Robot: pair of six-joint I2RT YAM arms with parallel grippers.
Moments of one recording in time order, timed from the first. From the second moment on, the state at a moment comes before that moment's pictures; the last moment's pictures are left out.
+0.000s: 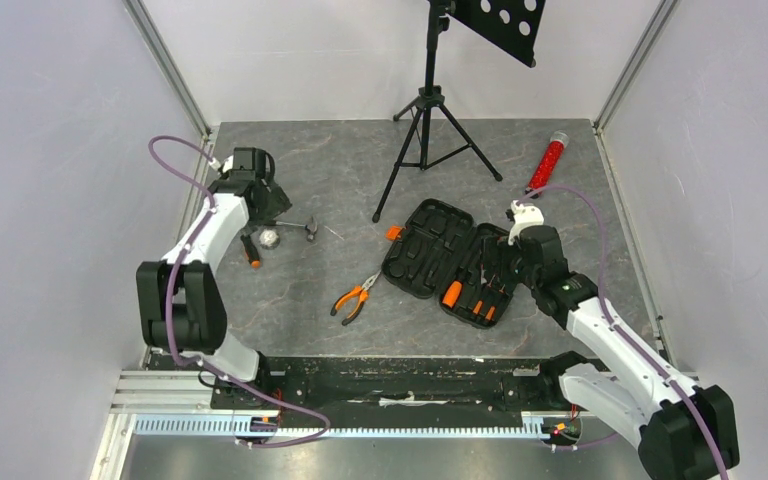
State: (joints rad) left arm -0.06 1.53 1.19 -0.63 -0.24 -0.60; right arm 0.36 0.91 0.54 -0.29 0.06 0.21
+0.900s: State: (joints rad) left arm 0.11 1.81 1.20 -0.60 -0.27 -0.63; right arm 0.36 0.87 0.46 -0.22 0.06 0.21
